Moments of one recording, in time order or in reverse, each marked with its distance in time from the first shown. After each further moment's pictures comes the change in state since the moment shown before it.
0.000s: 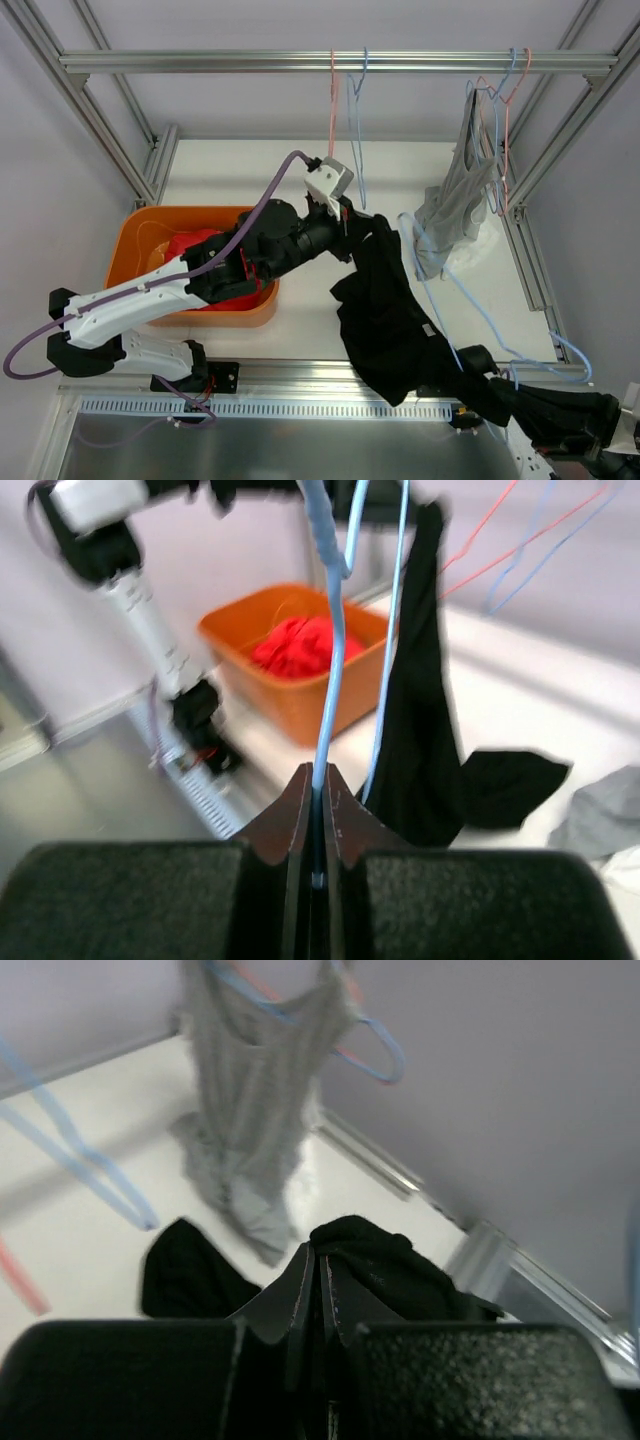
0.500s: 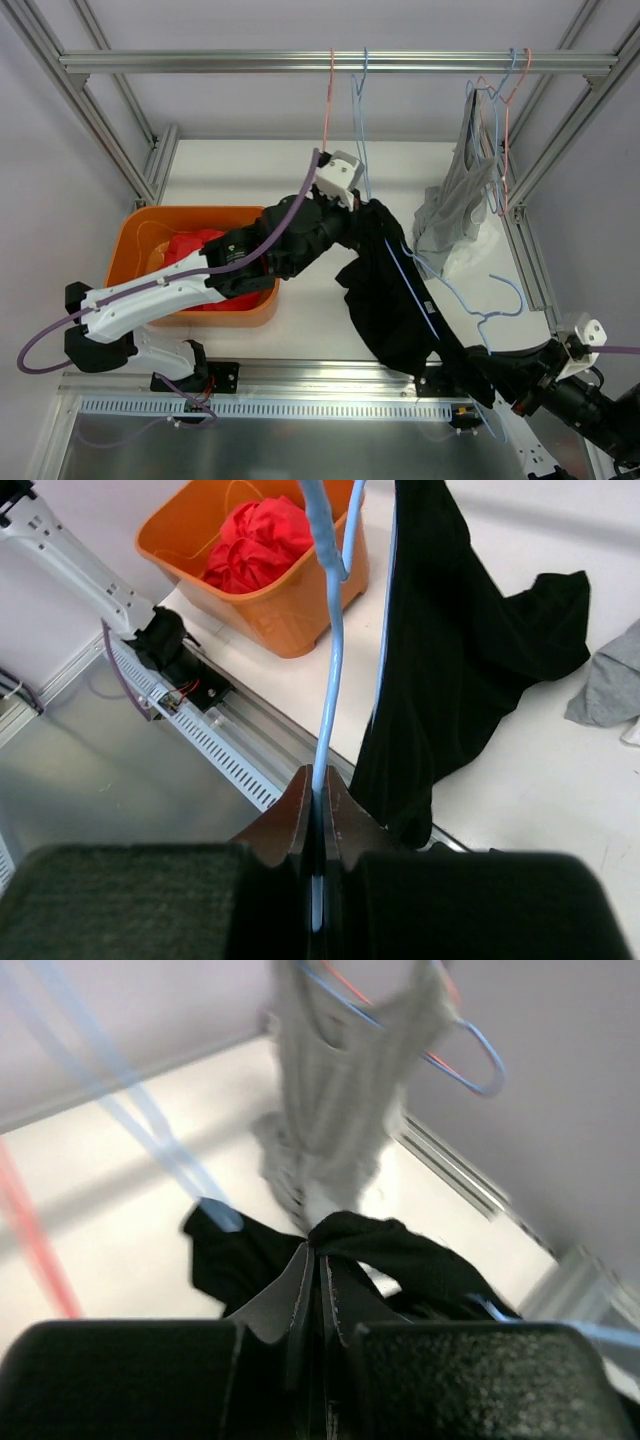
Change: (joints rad) left arm 0.003 0.098 0.050 -0.011 -0.066 0.080; right arm -0.012 0.121 -0.076 -0.127 0.098 0.005
